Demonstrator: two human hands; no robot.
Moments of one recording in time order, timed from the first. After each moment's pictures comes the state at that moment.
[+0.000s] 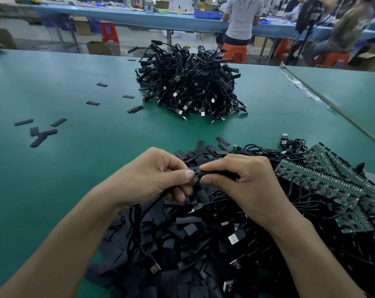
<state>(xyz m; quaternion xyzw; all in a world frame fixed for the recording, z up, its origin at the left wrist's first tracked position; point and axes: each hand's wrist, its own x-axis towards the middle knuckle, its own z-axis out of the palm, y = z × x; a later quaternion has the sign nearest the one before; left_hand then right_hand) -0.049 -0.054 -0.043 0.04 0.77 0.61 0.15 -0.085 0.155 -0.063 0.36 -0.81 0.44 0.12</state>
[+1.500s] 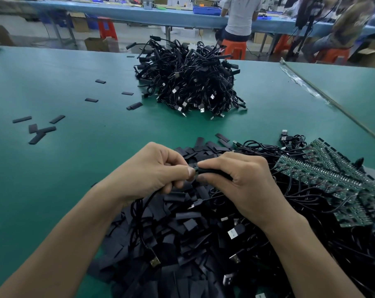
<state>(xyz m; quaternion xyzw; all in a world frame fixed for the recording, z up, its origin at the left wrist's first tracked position) -0.050 -0.052 -0.044 0.02 0.81 0.57 0.11 -0.082 0.154 -0.069 0.39 -0.82 0.38 0.18</state>
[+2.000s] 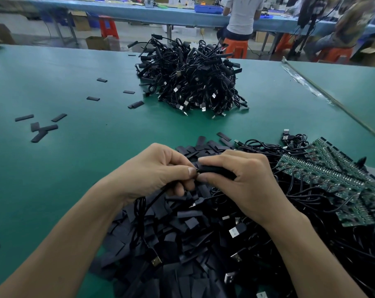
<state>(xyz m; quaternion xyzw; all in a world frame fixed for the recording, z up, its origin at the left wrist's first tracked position) -0.049 -0.050 -0.041 0.03 0.78 0.61 0.15 -0.084 0.153 -0.068 0.38 -0.82 0.39 0.17</state>
